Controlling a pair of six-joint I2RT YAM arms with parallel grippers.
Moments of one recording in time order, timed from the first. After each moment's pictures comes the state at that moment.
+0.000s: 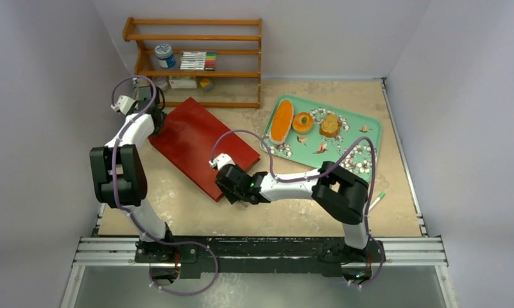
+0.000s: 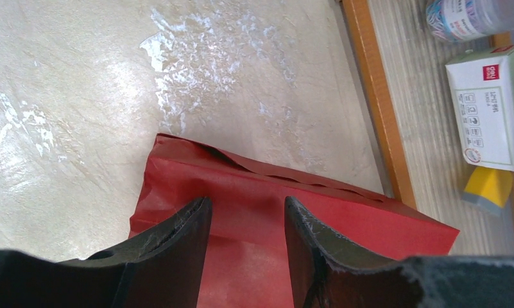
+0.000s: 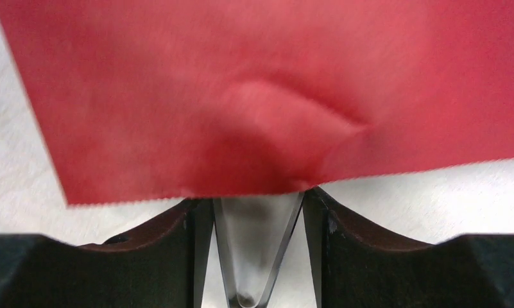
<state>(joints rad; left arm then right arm) 0.10 1.75 1.29 -0.44 -0.45 -1.04 1.17 1.92 1.17 -0.17 0.35 0.31</state>
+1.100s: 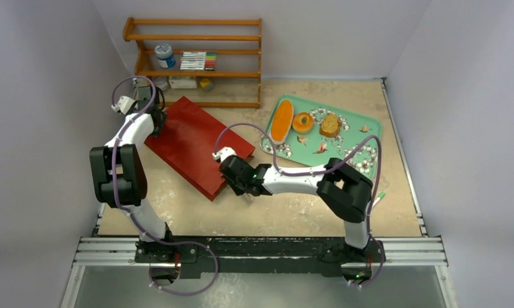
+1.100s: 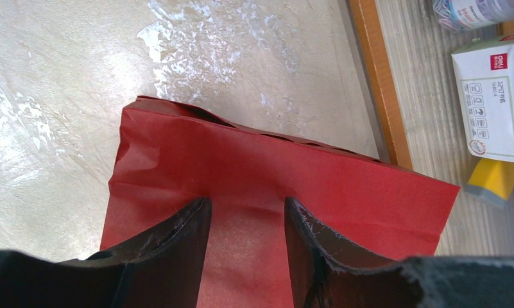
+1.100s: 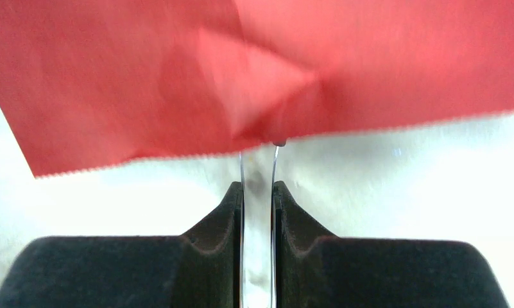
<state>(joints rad) 0.11 1.76 1.29 -0.45 -0.42 -1.04 1.10 1.95 1.26 -0.22 0.27 0.30</state>
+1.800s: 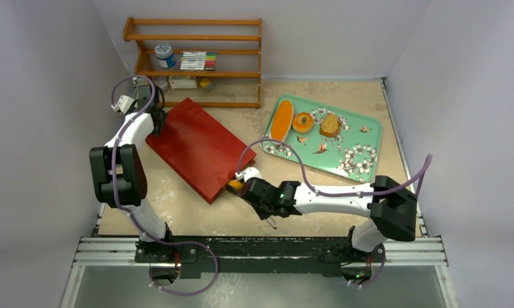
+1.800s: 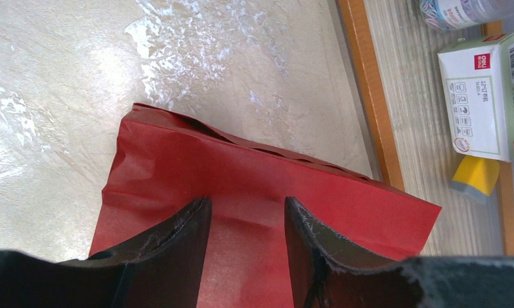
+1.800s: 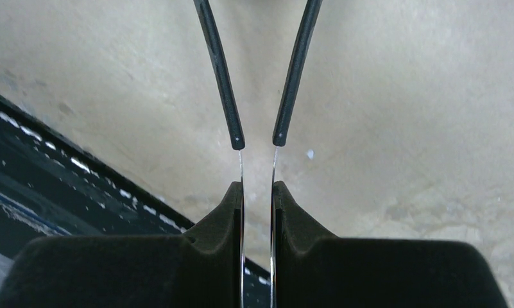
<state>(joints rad) 0.11 1.76 1.30 -0.45 -0.40 -1.06 1.24 1.56 0.98 -0.51 0.28 0.51</state>
